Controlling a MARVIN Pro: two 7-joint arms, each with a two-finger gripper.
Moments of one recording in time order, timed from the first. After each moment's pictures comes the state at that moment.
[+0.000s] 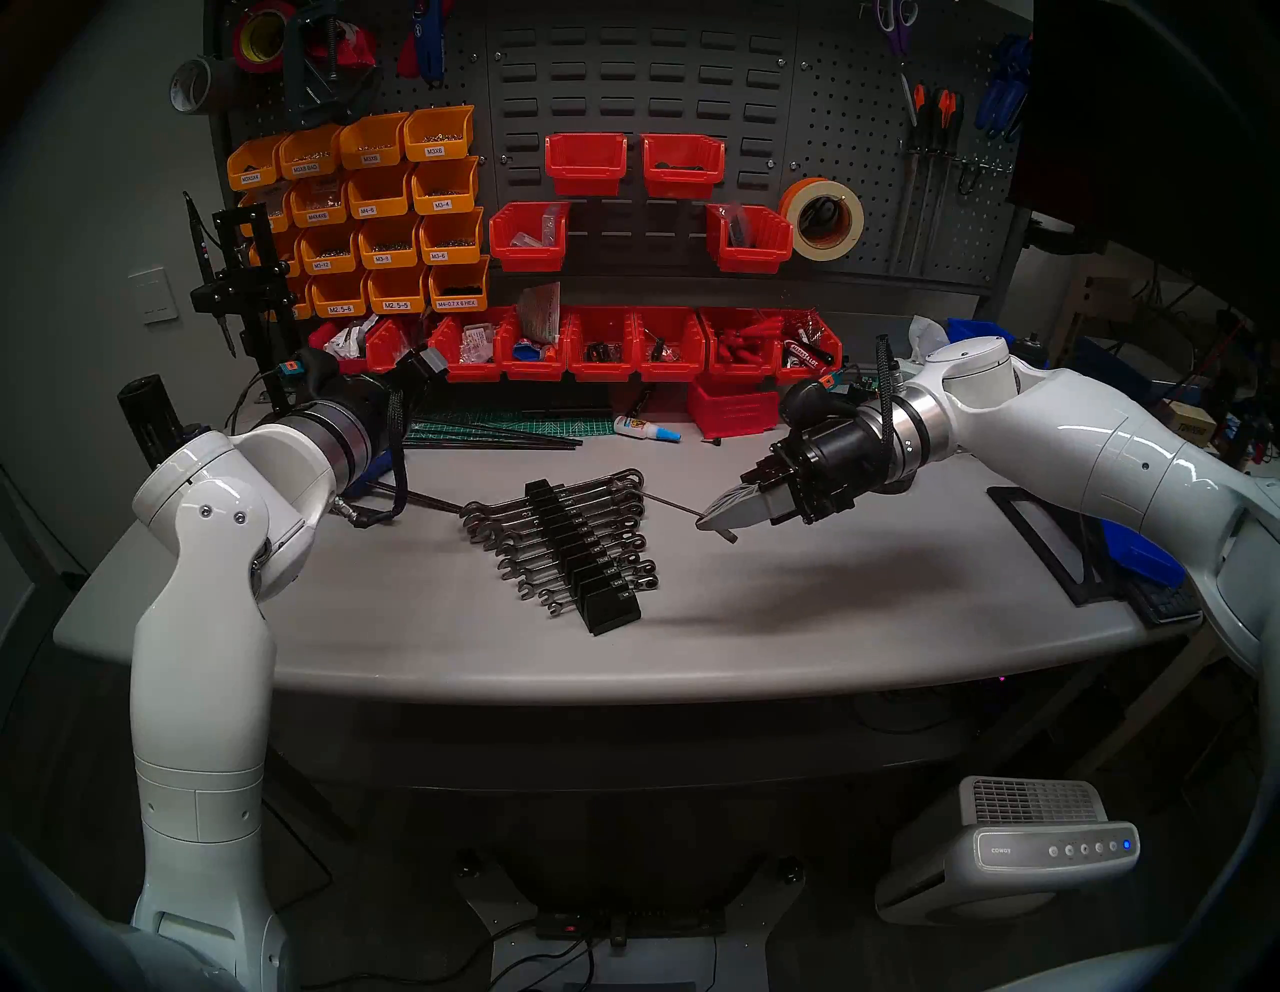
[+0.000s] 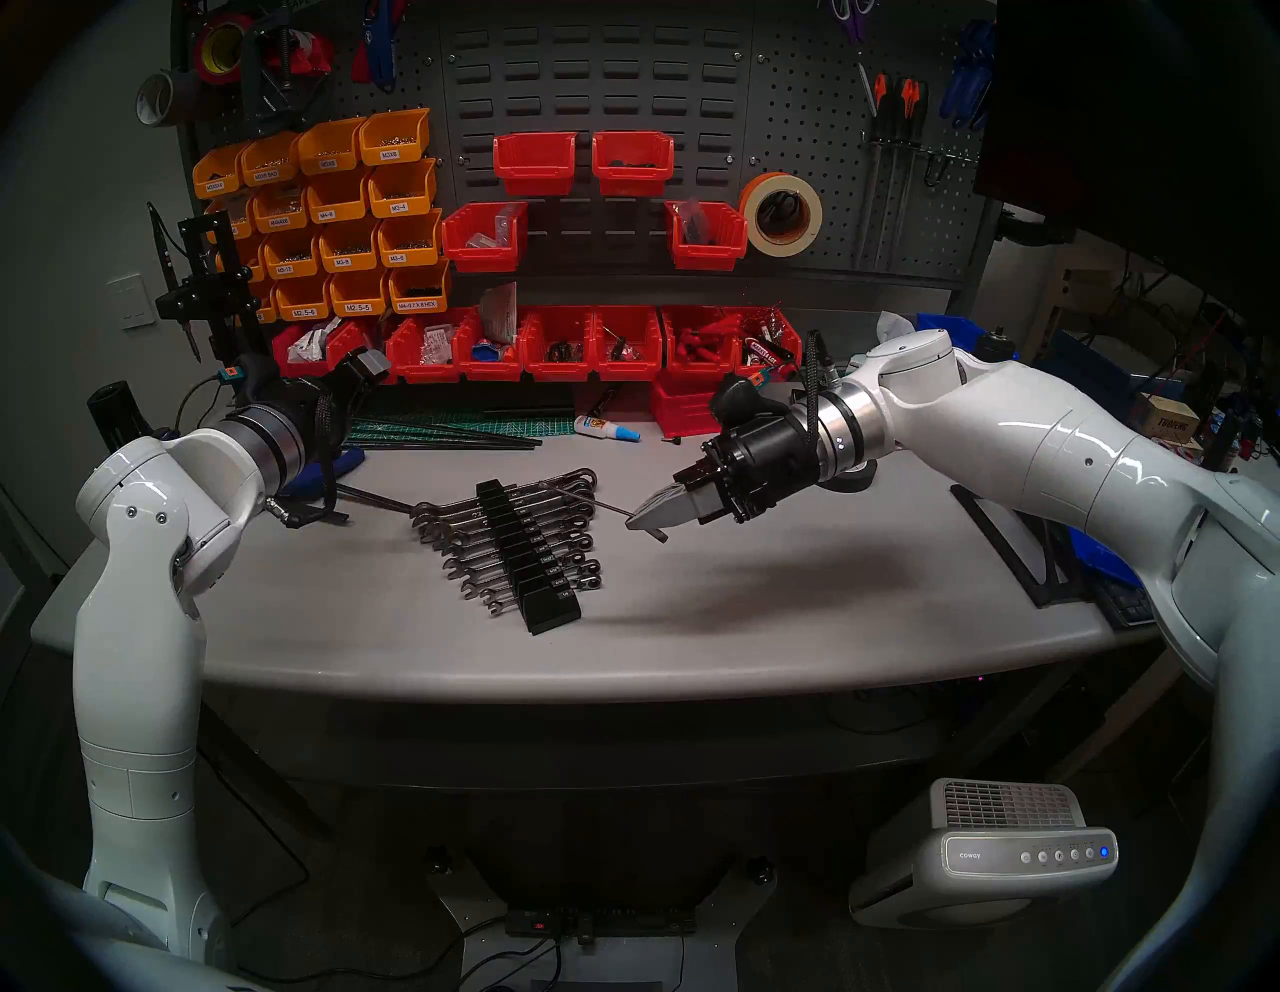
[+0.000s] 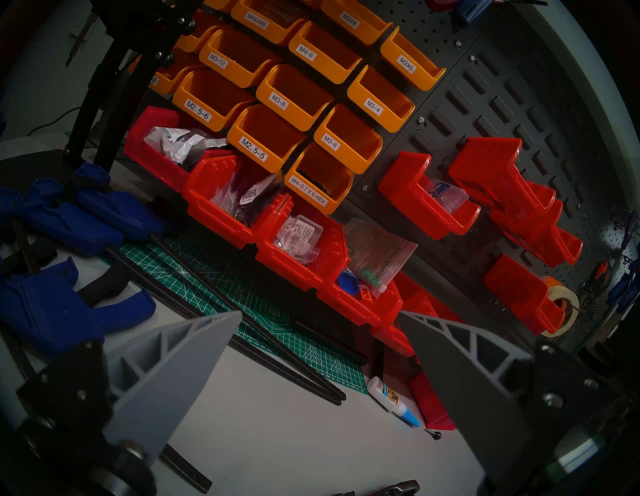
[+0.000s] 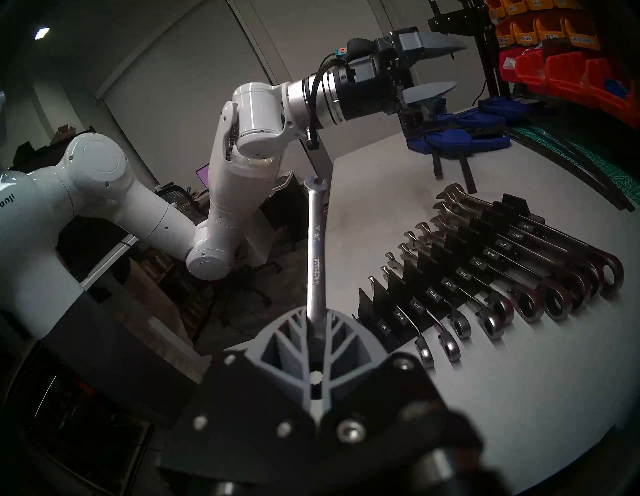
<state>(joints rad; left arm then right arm) 1.48 -1.24 -1.74 -2.14 -1.24 0.61 0.56 -0.20 -0.72 0.06 -1.22 1.18 0.37 1.46</state>
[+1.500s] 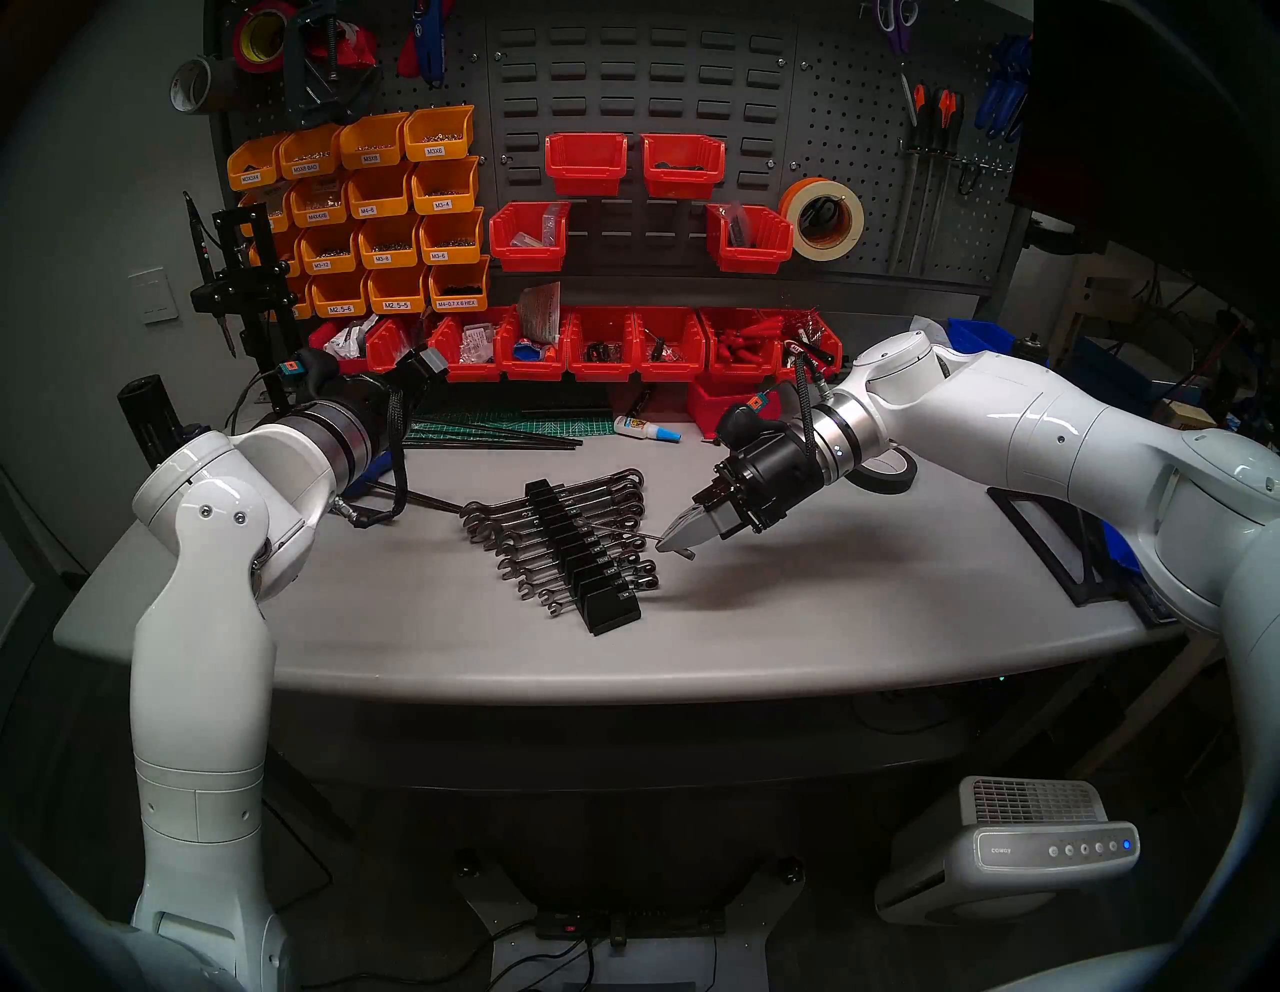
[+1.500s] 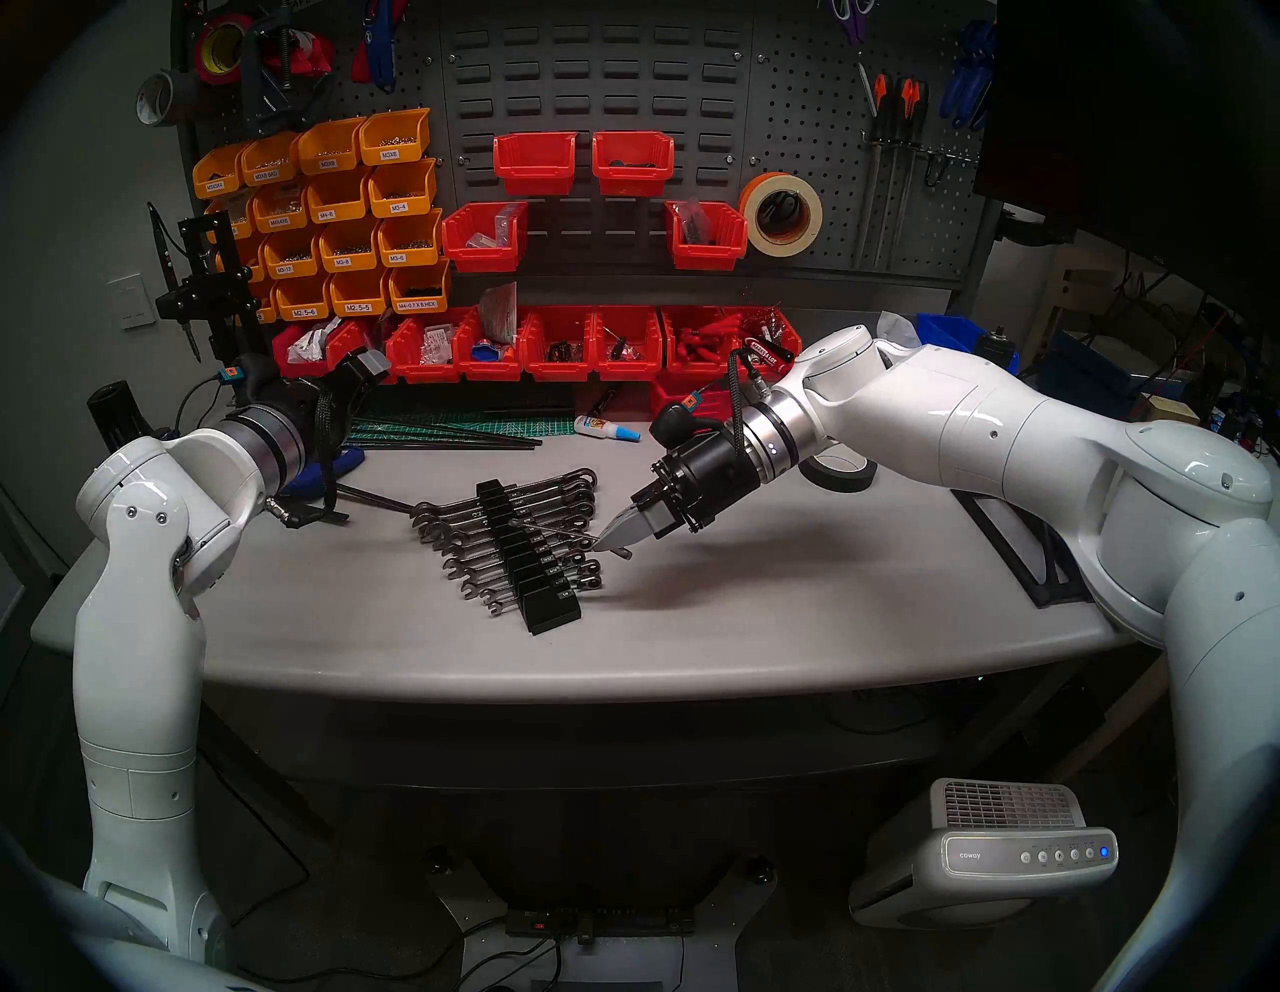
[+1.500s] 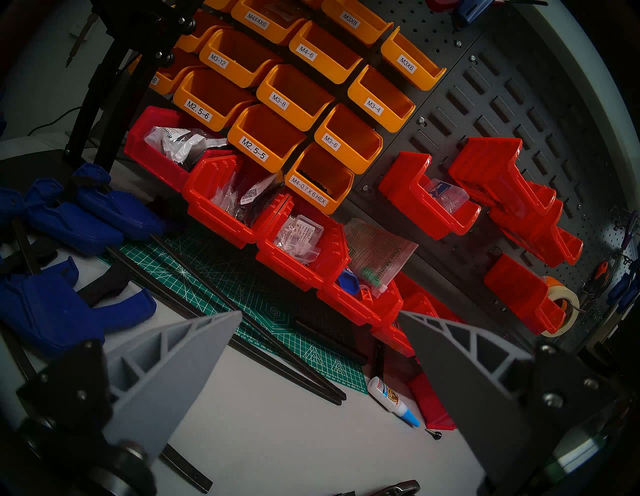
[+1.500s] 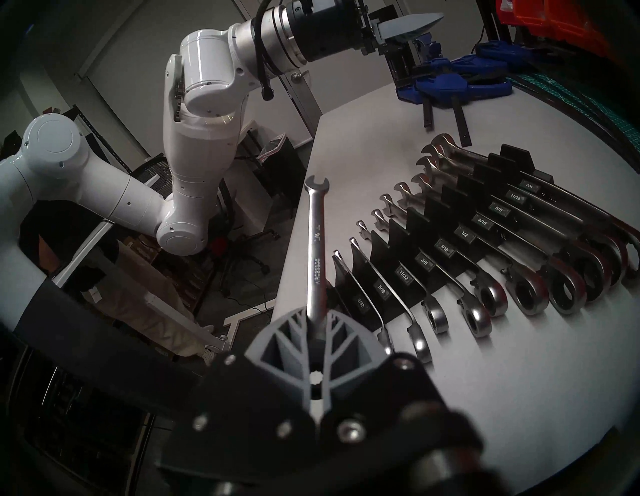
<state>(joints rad) 1.48 -1.24 -1.74 -2.14 -1.24 0.61 0.56 -0.11 -0.92 -0.11 -1.04 1.17 0.35 1.47</state>
